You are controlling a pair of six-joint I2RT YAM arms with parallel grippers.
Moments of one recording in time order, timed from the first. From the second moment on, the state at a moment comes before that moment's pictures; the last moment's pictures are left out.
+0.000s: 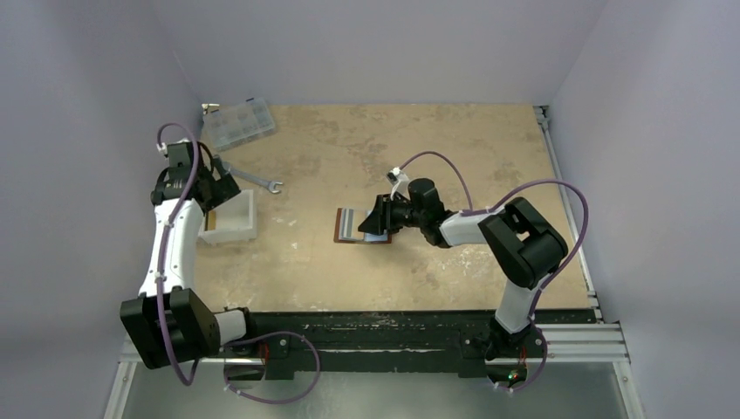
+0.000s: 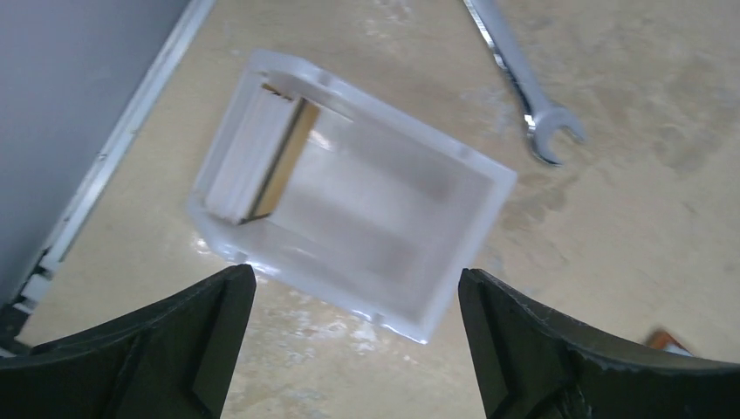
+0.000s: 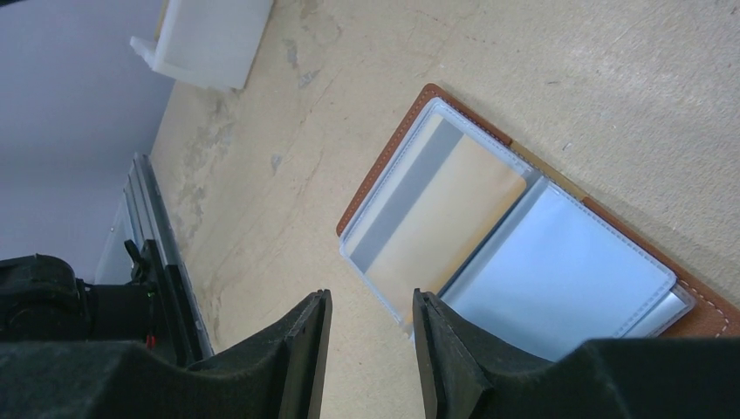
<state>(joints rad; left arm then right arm) 0.20 1.23 1.09 -0.73 -0.15 -0.35 0.60 1.80 0.78 0.55 -0.53 0.59</state>
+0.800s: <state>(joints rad) 0.23 1.68 1.19 -0.74 -0.54 -0.19 0.52 1.80 0.73 0.69 -0.60 0.68</state>
